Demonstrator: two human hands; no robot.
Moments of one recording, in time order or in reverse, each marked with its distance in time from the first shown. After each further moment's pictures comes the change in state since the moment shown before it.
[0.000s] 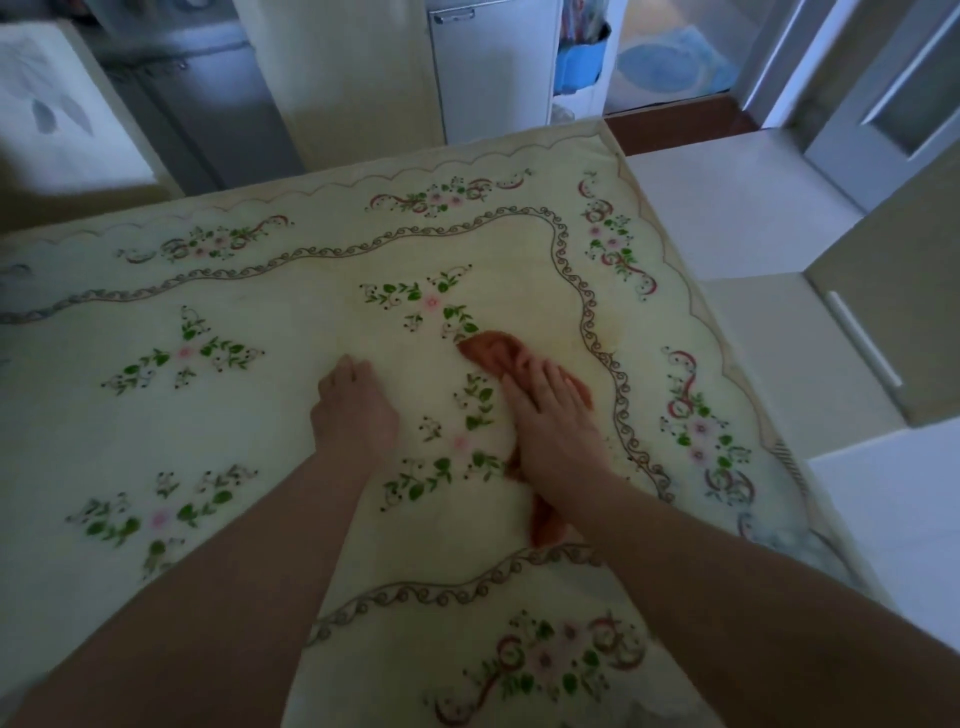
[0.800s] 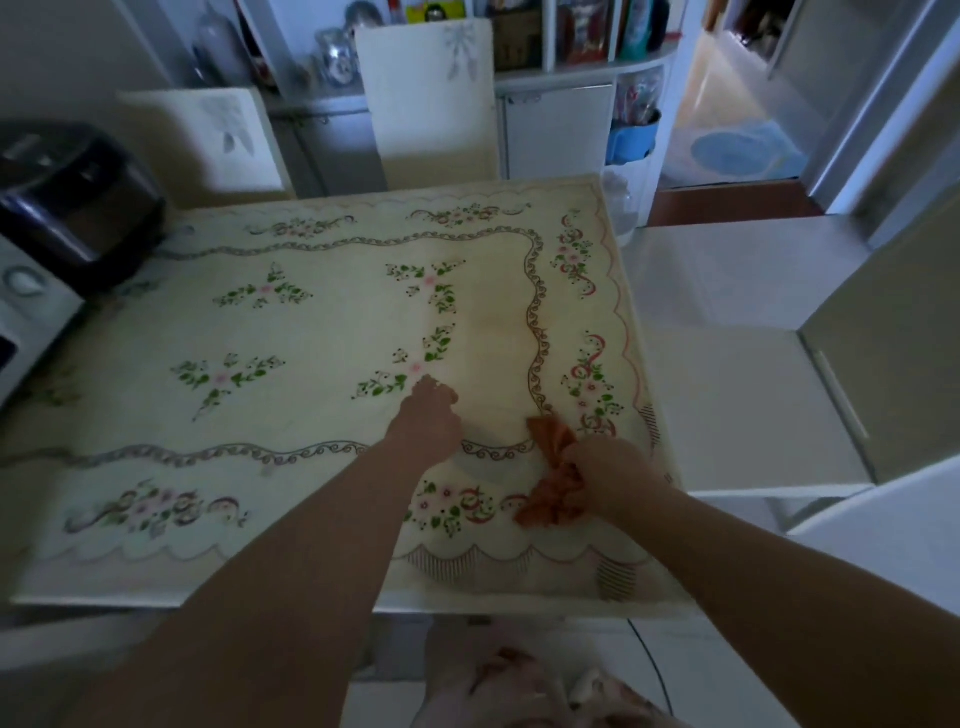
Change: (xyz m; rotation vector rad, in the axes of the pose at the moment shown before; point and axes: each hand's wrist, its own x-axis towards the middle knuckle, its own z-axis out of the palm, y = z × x) left_hand -0.203 0.117 0.020 -0.242 -0.069 0.013; right_hand -0.167 0.137 -0.051 -0.170 -0.248 -0.221
